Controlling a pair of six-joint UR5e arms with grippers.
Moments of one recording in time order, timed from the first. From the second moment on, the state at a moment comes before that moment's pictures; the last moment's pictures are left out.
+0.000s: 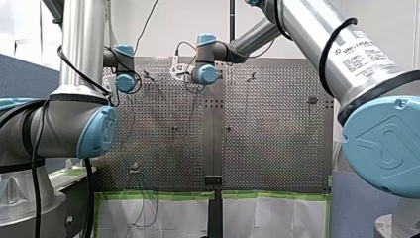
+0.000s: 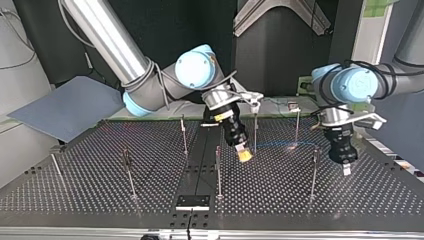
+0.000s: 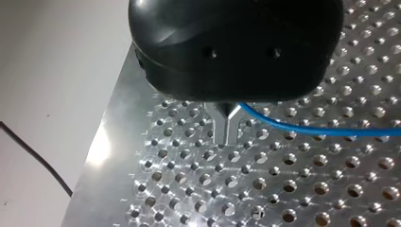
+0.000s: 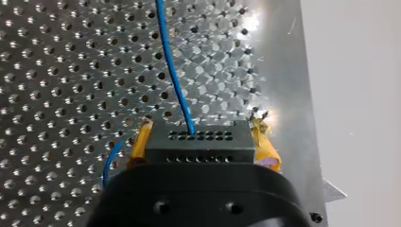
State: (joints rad) left arm 0.16 -1.69 -1.83 -2.50 -1.67 -1.76; right arm 2.45 -0.94 1.05 -0.28 1.59 1.69
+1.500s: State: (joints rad) left arm 0.19 -1.73 -1.84 -2.60 -1.76 -1.80; right arm 2.47 -0.91 0.97 -0.22 1.64 1.64
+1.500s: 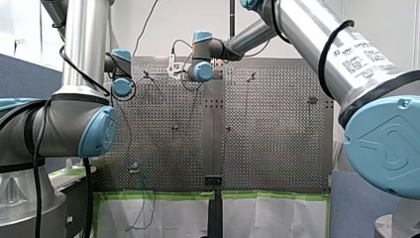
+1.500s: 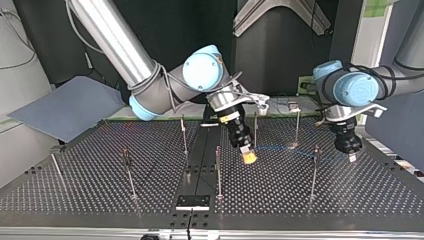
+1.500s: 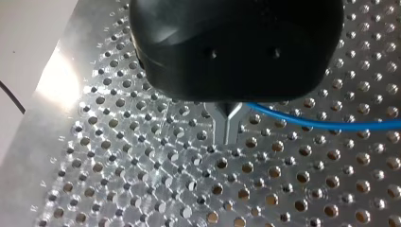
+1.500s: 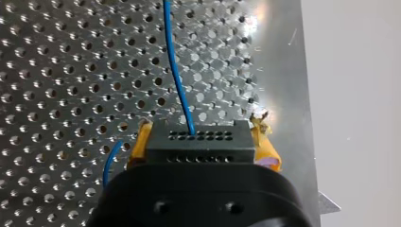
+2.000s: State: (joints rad) left arm 0.16 -1.67 -1.91 -2.62 -1.71 -1.88; right arm 2.47 -0.90 0.98 -0.21 1.66 1.66
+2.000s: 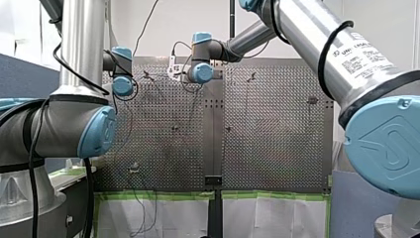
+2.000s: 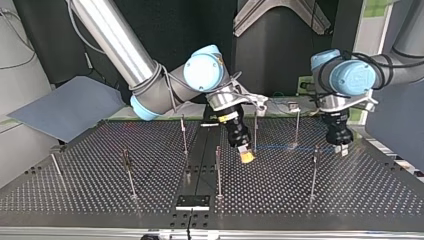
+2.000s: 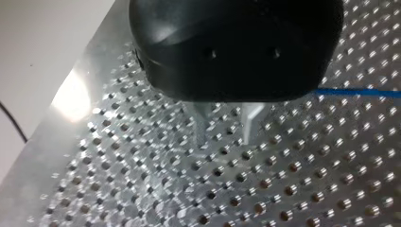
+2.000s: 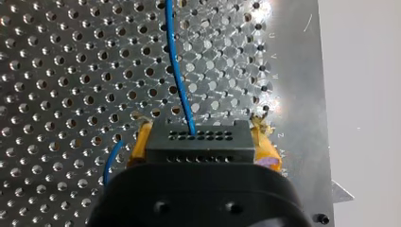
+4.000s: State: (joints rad) left arm 0.04 -1.37 -2.01 -2.85 -1.61 -1.87; right arm 2.46 -0.88 0.99 -0.19 1.71 1.67
